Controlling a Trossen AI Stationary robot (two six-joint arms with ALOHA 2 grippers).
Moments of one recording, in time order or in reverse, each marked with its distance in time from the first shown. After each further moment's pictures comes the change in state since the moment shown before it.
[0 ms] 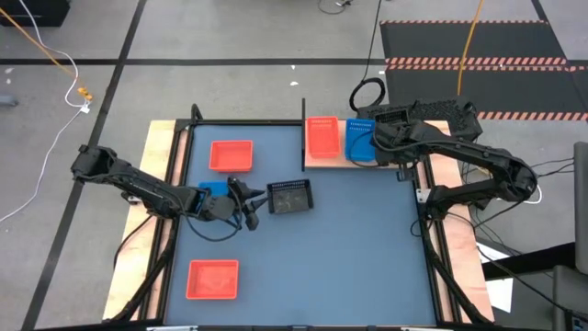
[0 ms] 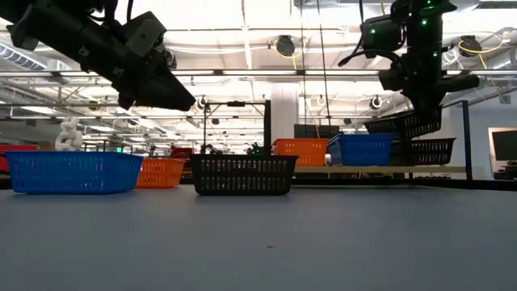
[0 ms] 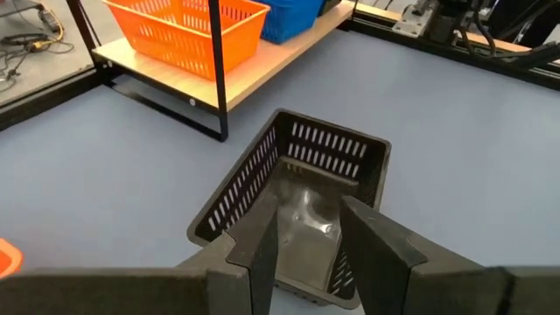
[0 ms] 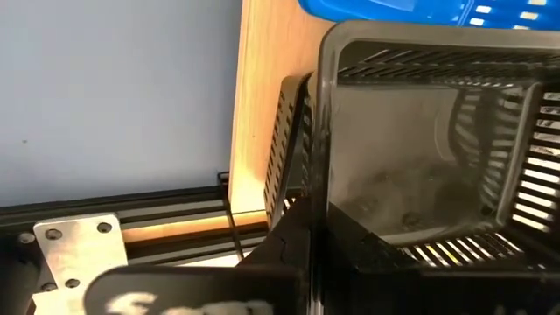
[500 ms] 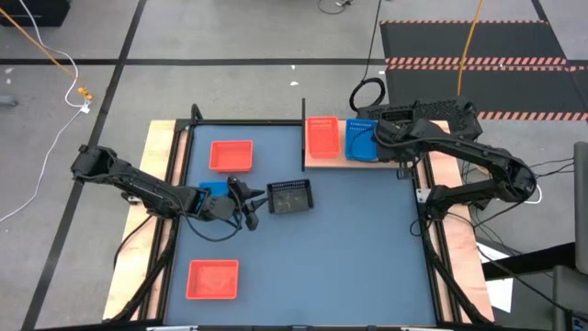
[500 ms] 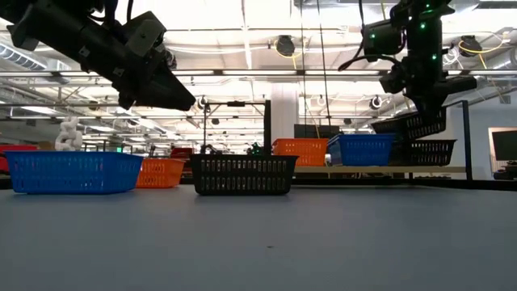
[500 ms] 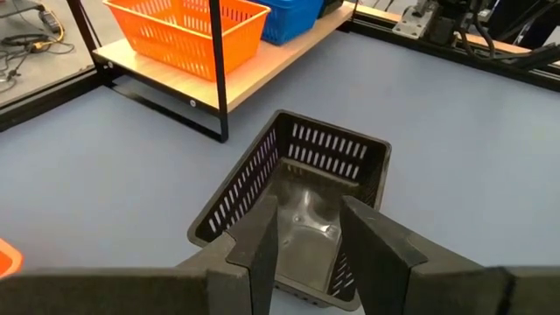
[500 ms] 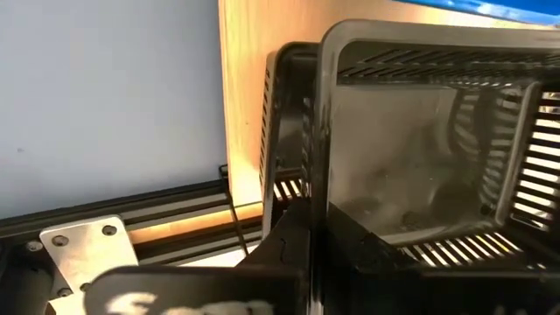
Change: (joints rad) left arm 0.000 0.000 -0.001 0.003 0.000 0.001; right arm -0.054 0.004 0.000 -0.007 0.000 0.053
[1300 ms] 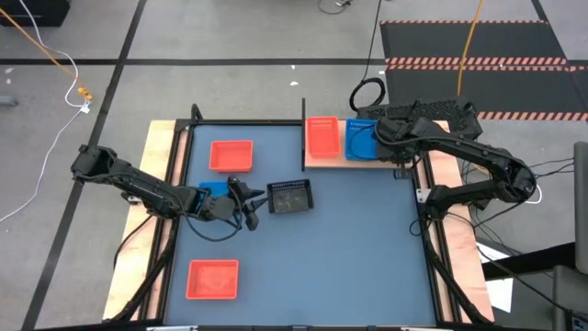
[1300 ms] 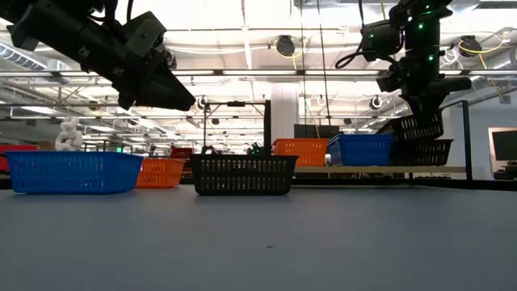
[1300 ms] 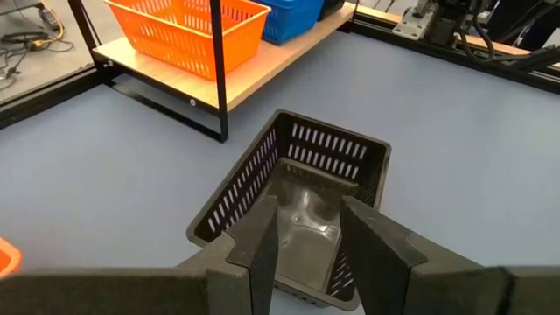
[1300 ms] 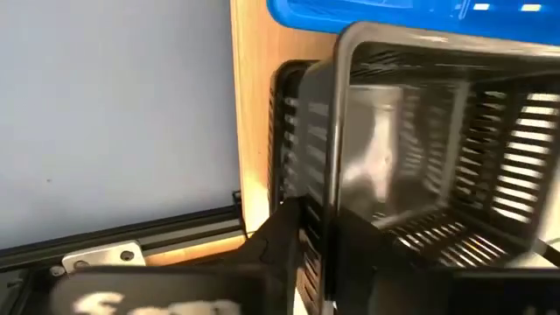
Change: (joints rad) left arm 0.000 0.000 0.000 0.000 0.000 -0.008; right arm -0.018 0.000 0.000 0.047 -0.082 -0.004
